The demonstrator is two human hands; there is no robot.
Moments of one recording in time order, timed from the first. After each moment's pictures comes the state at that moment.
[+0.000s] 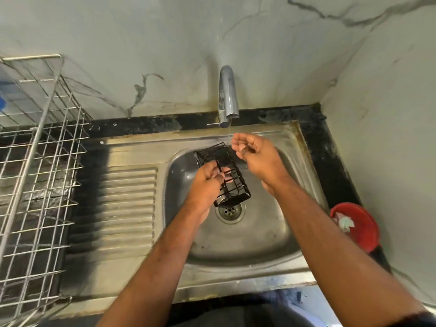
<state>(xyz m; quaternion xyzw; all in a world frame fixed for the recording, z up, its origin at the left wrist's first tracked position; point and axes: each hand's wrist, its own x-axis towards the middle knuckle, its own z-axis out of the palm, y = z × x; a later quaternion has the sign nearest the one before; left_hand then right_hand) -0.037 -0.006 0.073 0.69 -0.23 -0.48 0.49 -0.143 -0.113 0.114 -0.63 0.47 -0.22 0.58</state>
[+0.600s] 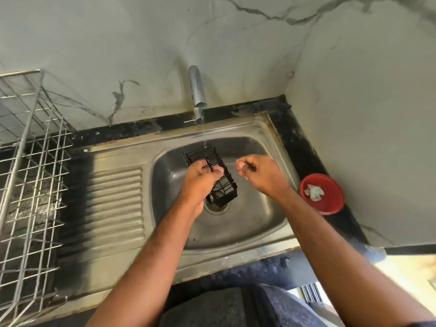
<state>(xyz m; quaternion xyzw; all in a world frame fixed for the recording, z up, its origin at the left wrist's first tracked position) -0.080 0.014 0.098 0.70 -0.23 -0.49 0.47 -0.234 -0.062 0.102 -0.73 0.52 -0.15 0.41</state>
